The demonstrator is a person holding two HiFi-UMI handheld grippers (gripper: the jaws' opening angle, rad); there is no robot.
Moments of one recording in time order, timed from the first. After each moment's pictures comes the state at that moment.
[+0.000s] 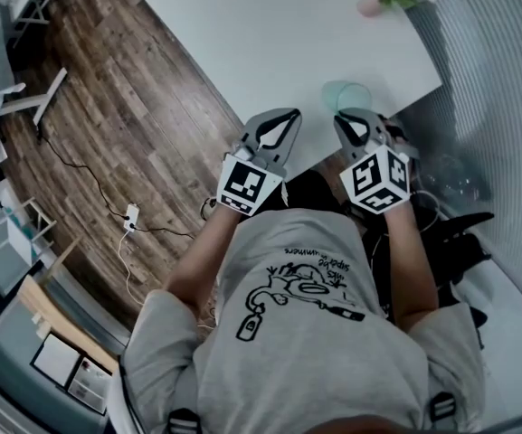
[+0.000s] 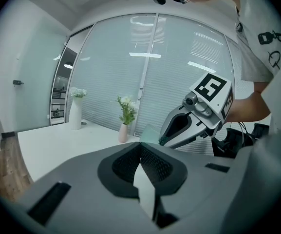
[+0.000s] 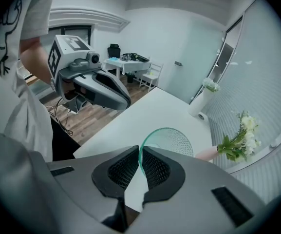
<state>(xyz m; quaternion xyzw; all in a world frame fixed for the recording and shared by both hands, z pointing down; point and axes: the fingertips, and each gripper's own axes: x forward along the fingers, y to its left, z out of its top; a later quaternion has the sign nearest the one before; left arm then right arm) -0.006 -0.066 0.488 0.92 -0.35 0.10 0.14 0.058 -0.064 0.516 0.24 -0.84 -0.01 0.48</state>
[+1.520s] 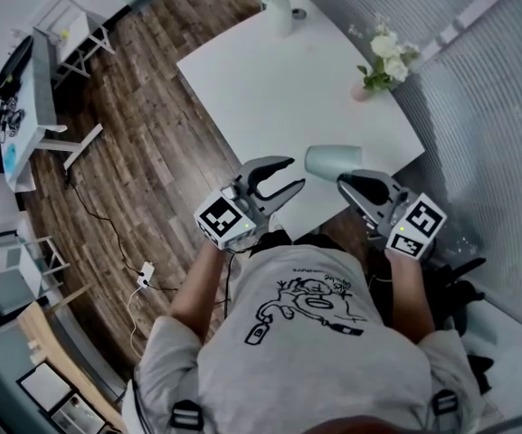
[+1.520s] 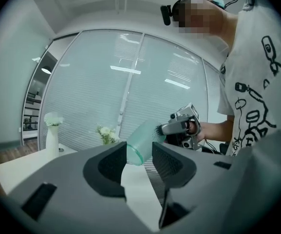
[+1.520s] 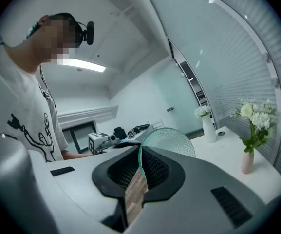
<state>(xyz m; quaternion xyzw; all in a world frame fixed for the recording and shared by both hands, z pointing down) -0.021 -0.070 0.339 0.97 -0.21 0.02 0.11 0.047 -0.063 0.321 0.22 -0.95 0.22 0.03</state>
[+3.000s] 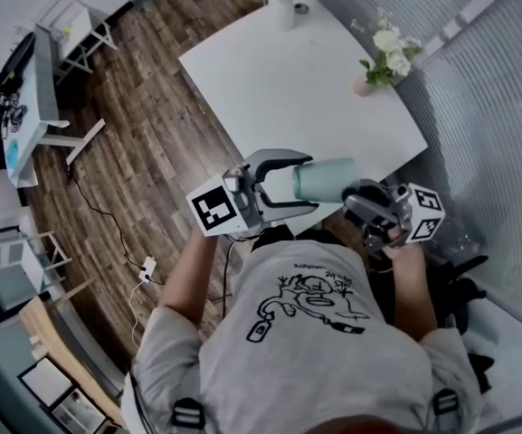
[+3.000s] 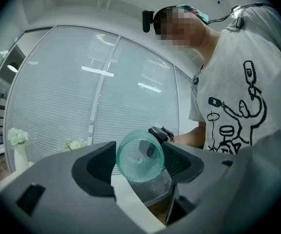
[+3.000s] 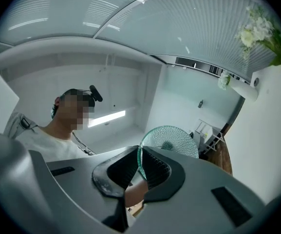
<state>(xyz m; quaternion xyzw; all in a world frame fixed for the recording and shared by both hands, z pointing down) 0.003 -0.035 0.285 1.00 -0.05 0.01 0.05 0.049 -0.029 0.279 0.00 -0.88 0.41 -0.23</state>
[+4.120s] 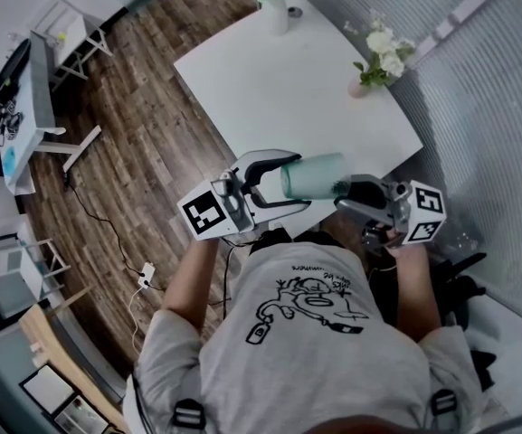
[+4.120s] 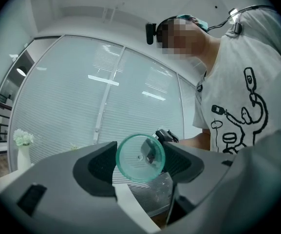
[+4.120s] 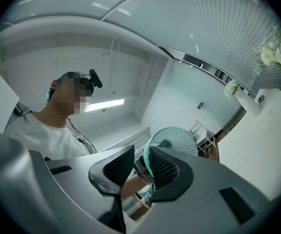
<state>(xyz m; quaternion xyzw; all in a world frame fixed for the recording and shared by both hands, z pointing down) -0.010 -0.044 0.277 0.99 -0.08 -0.04 0.06 0.036 -0.030 0.269 0.02 -0.92 0.36 -0.17</state>
